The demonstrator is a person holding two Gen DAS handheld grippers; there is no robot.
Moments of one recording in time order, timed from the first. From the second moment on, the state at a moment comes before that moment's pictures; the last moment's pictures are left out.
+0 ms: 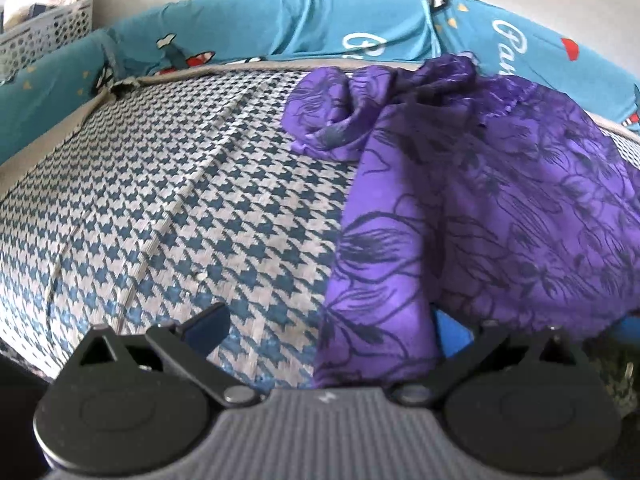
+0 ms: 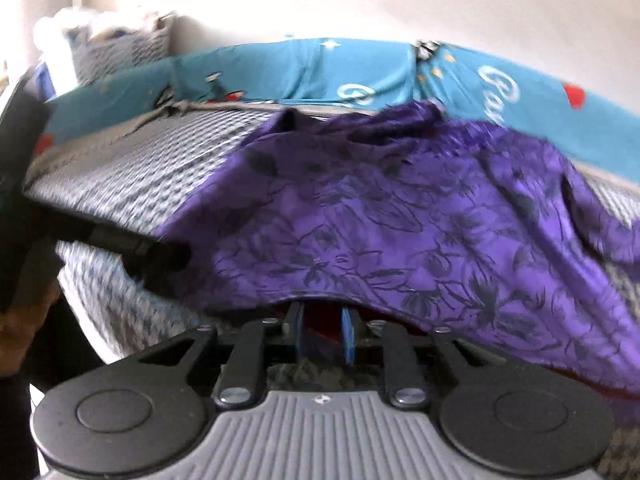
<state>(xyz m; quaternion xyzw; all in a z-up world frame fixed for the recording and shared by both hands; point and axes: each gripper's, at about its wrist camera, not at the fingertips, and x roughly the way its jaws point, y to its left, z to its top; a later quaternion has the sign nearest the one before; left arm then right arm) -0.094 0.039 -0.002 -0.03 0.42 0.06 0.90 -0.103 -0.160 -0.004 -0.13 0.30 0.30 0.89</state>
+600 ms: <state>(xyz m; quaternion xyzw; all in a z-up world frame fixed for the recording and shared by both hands) -0.096 0.046 -0.003 -0.05 0.42 0.07 0.90 -0.111 -0.131 -0.036 -0.22 0.28 0.31 0.88</state>
